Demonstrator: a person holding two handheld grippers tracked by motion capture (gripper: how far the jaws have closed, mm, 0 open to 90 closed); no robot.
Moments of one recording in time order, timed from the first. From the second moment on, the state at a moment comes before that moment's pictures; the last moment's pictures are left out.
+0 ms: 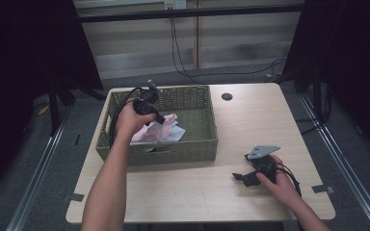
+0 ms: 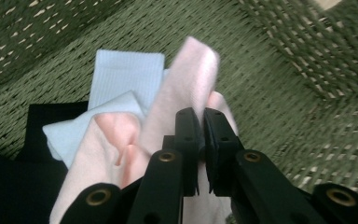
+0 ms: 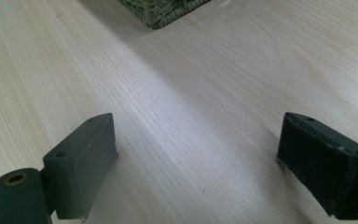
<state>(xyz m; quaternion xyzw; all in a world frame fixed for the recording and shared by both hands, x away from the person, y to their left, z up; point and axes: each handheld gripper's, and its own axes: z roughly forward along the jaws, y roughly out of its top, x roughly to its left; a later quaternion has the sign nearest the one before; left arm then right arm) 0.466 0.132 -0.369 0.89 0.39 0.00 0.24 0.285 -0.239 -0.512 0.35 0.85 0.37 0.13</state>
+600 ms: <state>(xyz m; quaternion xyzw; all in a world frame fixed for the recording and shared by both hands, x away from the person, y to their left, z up) 0.454 0.131 -0.337 0.88 0.38 -0.04 0.26 0.285 -0.239 -0.512 0.35 0.85 0.37 0.13</state>
